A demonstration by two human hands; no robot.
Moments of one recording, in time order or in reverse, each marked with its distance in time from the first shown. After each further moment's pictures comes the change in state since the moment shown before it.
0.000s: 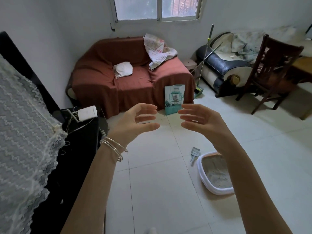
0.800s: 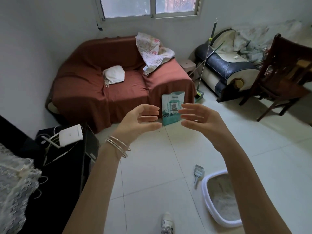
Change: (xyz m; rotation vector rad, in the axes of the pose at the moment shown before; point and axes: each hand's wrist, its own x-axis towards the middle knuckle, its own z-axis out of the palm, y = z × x) left_hand 0.287 -0.045 -0.045 0.005 -0.044 -0.038; right_hand 0.274 0.048 -0.055 0.012 0.056 0.029
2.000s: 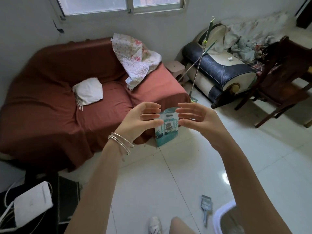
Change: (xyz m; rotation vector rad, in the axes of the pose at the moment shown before) left_hand 0.410 -0.038 -0.101 -0.070 -0.142 -0.029; right_hand 0.392 0.044 -0.028 -0.041 0.117 0.069
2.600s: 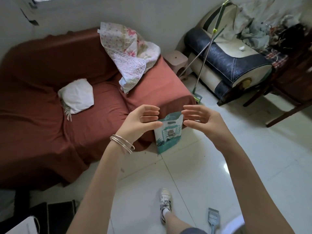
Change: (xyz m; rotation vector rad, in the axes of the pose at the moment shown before) left_hand 0.222 -0.048 -0.040 0.011 0.002 -0.144; right_hand 0.215 0.070 -0.047 -0.002 0.056 0.108
